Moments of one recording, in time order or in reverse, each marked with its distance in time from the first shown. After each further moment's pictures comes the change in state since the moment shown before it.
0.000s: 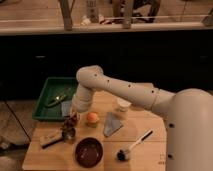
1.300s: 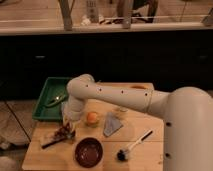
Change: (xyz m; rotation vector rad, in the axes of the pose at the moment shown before) arm -0.025 -0.006 0.040 0.016 0.037 0.000
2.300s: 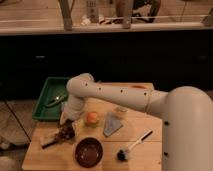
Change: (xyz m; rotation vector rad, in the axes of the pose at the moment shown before) arm 0.003 -0.002 -0.002 -0.015 -0.010 -0.011
